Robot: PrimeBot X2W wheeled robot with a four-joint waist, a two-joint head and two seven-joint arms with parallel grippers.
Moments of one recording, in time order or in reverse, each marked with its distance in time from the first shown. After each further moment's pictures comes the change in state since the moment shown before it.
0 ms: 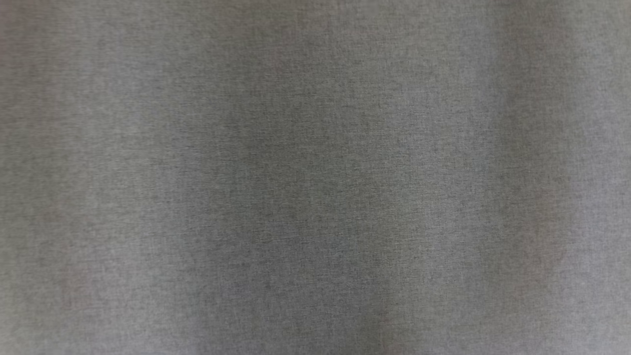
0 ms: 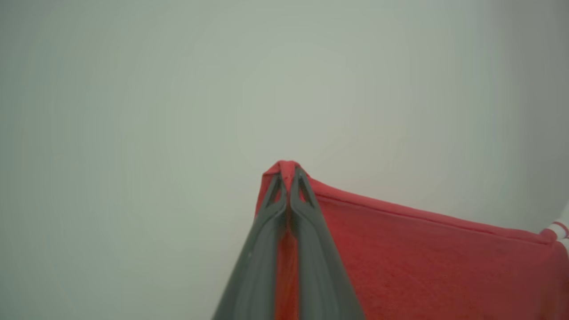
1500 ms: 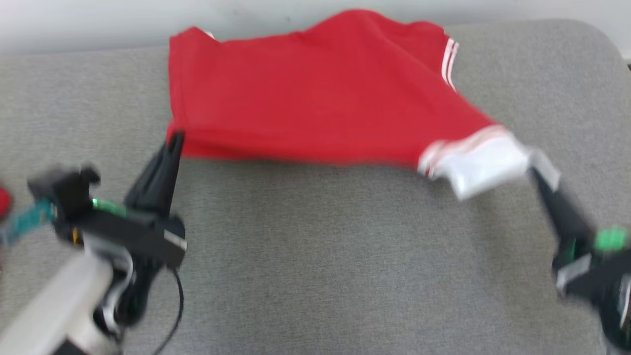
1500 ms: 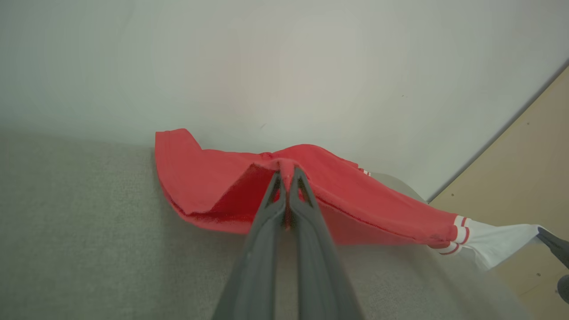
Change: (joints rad) left arm 1.370 0.169 -0.118 -0.579 -0.400 0.091 -0.210; right arm 1.487 -0.423 0.223 -0.731 0.585 0.000 -0.224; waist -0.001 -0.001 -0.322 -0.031
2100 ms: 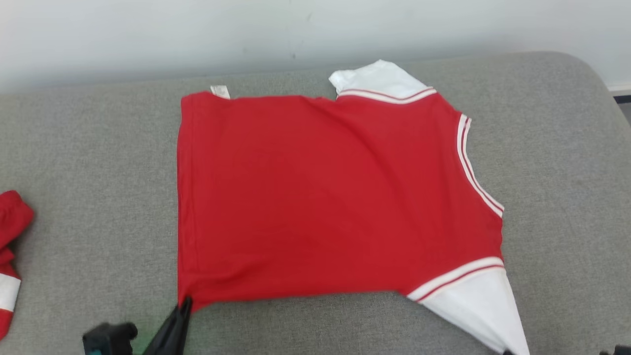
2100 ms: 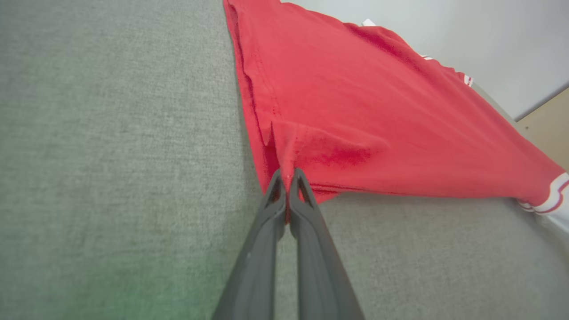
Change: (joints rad) left arm 0.499 -0.088 0.114 0.063 0.216 0.042 0.000; right arm 0.577 0.040 -0.035 -0.026 -0.002 0.000 0.138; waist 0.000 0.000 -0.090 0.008
